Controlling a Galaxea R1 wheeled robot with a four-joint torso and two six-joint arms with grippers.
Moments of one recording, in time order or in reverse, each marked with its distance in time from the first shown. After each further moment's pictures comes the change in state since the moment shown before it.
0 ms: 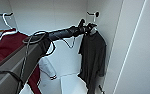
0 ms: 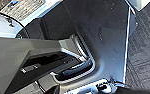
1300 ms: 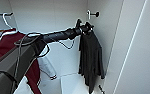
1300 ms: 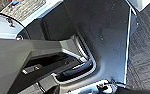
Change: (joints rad) left arm 0.027 -0.126 0.150 0.035 -0.205 -0.029; right arm 0.002 0.002 0.000 0.000 0.001 0.000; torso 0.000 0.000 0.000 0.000
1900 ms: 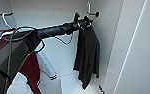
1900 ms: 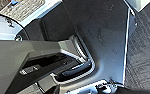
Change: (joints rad) left arm -0.079 -0.072 0.080 0.011 0.009 -0.002; right arm 0.003 -0.005 0.001 0.000 0.000 0.000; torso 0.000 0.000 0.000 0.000
